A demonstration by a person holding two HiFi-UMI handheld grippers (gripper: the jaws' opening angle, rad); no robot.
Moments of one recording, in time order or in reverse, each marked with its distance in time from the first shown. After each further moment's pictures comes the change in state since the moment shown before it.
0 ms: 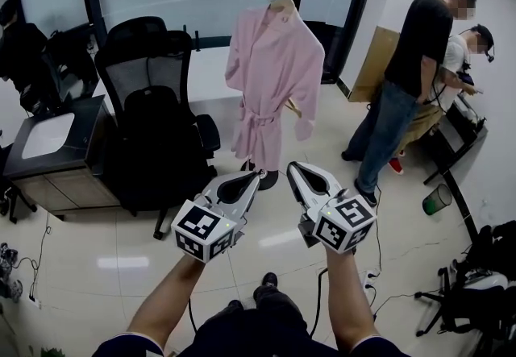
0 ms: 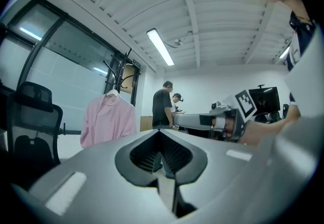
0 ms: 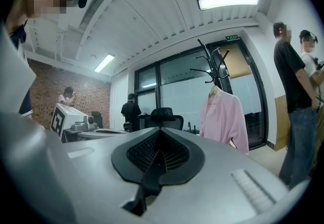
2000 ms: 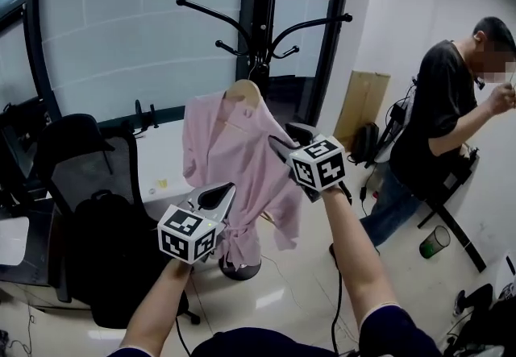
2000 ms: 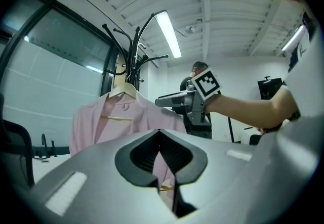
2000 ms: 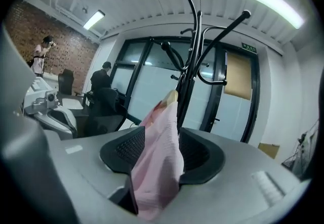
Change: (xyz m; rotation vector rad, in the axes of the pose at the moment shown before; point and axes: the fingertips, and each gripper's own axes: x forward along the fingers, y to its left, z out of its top) left arm 0.315 0.266 0.067 0.073 0.038 -0.029; right arm 0.297 -0.394 0.150 -0.360 0.203 -0.216
